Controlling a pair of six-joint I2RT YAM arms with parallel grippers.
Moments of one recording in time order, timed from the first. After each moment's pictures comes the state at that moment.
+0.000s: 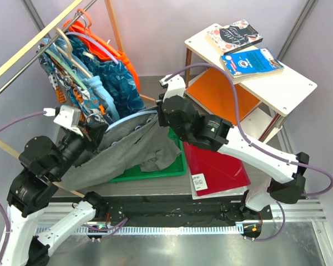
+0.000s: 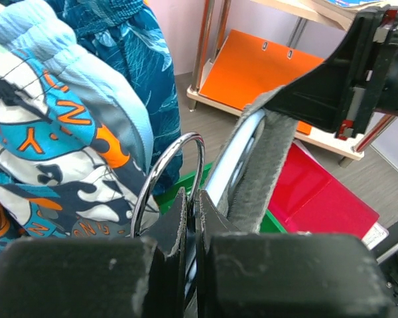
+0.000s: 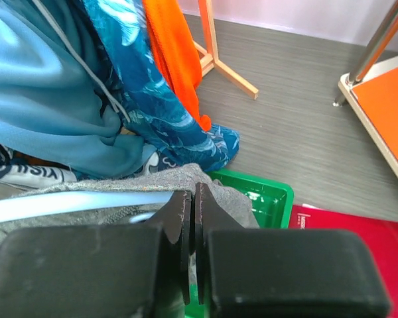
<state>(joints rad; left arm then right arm) -0.55 0.62 1.31 -0.73 -0.06 -0.14 1.11 1.52 1.73 -0.57 0.67 0.37</state>
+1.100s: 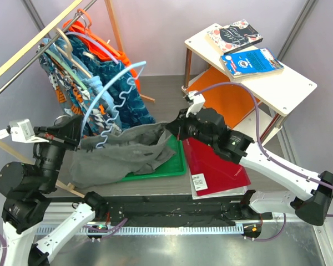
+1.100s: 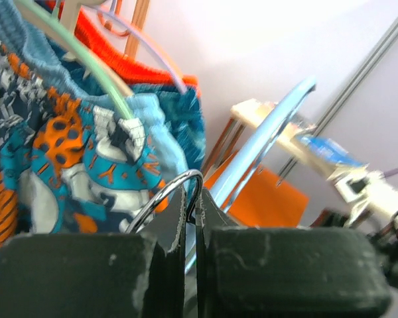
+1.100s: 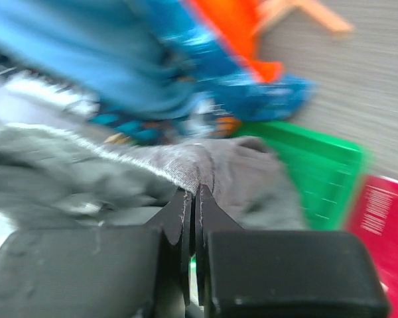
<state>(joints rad) -0.55 0.47 1.21 -0.47 -0.34 -0.33 0.91 1.18 1.14 -0.25 0.15 0.50</state>
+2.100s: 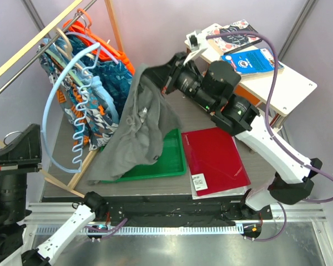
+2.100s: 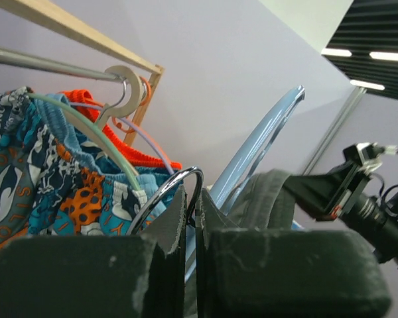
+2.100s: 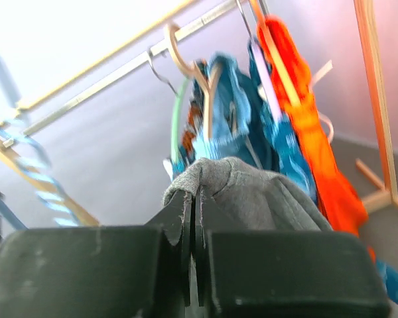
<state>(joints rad) -0.55 0.34 1.36 -0.39 -0.39 -0.33 0.92 1.45 1.83 -0.20 0.03 0.49</state>
